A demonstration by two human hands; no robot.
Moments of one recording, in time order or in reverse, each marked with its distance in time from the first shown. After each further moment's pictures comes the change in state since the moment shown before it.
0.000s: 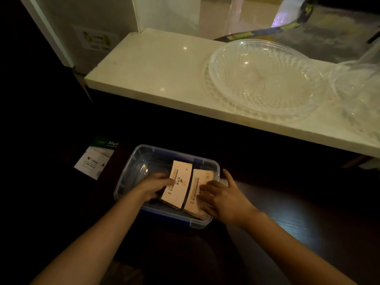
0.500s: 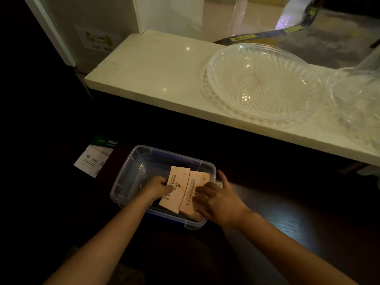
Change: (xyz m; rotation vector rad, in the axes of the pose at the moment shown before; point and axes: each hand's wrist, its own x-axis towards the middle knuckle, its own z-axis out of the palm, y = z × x) left_hand -0.005 -0.002 0.022 0.313 0.113 0.089; right_hand 0.001 0.003 -0.004 -0.014 -0.039 -0.041
